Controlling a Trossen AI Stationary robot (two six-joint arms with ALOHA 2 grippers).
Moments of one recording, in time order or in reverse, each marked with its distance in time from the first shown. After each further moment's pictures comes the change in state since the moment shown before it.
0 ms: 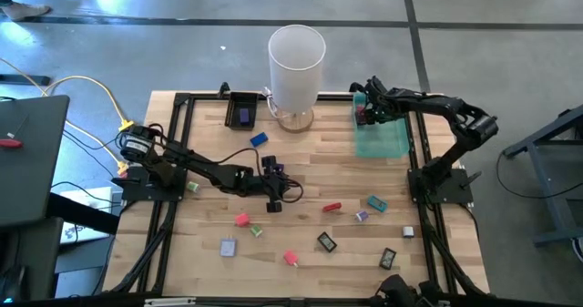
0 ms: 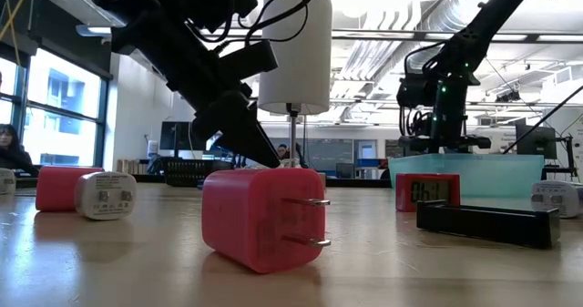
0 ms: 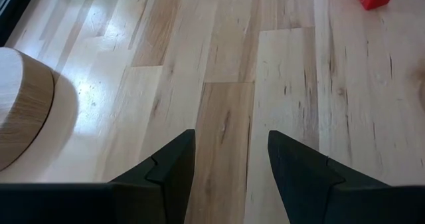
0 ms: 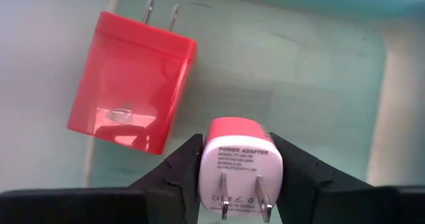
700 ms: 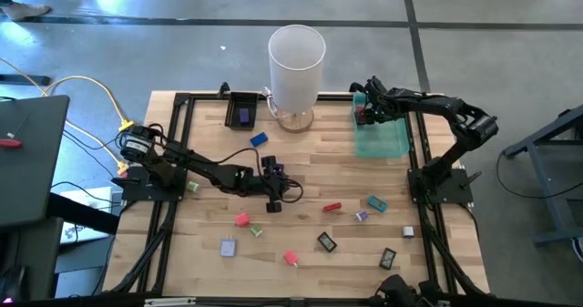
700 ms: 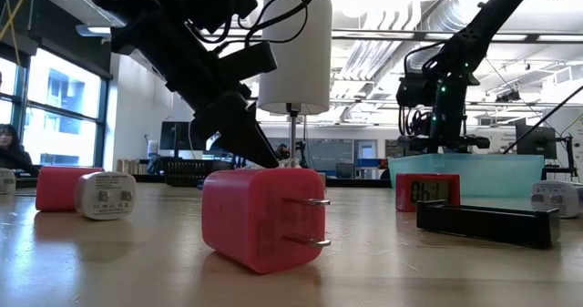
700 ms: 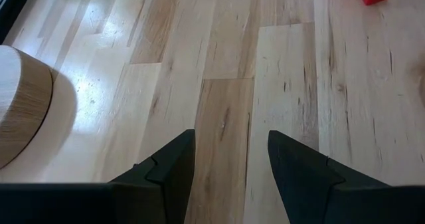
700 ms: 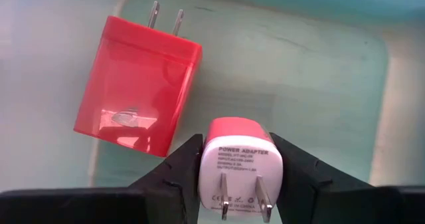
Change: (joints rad) left arm 0.000 0.000 0.000 -0.010 0.002 0.000; right arm 0.000 -0.001 0.001 0.007 0.000 -0.004
